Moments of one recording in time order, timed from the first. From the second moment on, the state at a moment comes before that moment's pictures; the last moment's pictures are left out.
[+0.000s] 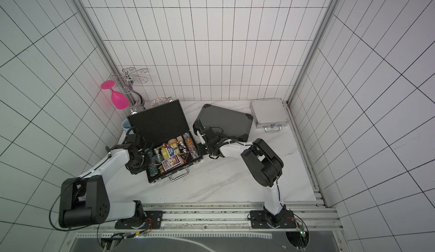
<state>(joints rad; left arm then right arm) 0.12 1.35 0.79 -0.83 -0.02 -0.55 0.75 1.94 1.17 -0.08 -0.16 0.40</state>
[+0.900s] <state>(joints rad) -0.01 1.45 1.44 -0.58 -0.03 -0.49 0.70 1.72 1.13 -0.16 -0.18 0.37</state>
